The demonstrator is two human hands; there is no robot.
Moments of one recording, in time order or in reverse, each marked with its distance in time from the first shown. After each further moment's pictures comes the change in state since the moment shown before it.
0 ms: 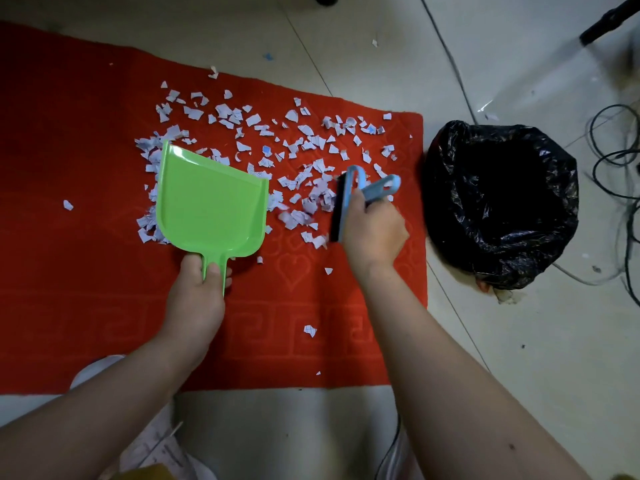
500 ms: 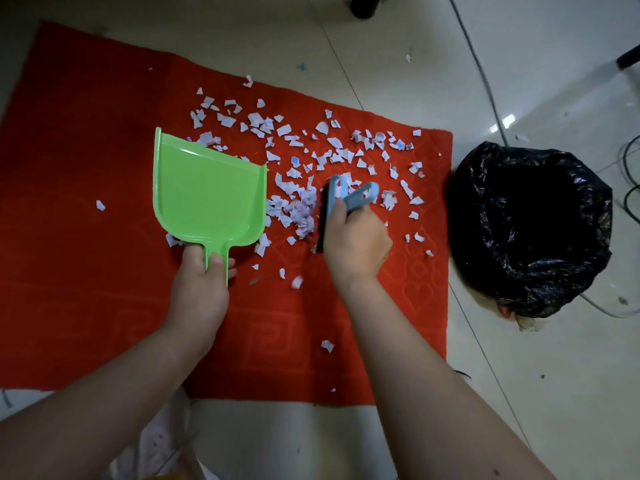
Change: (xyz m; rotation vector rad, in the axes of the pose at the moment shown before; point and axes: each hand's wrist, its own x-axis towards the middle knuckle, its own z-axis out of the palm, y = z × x) left_hand 0.025 0.010 -0.018 -0.059 0.095 -0.023; right_hand -0.021 -0.042 0.028 -0.026 -0.082 -0.135
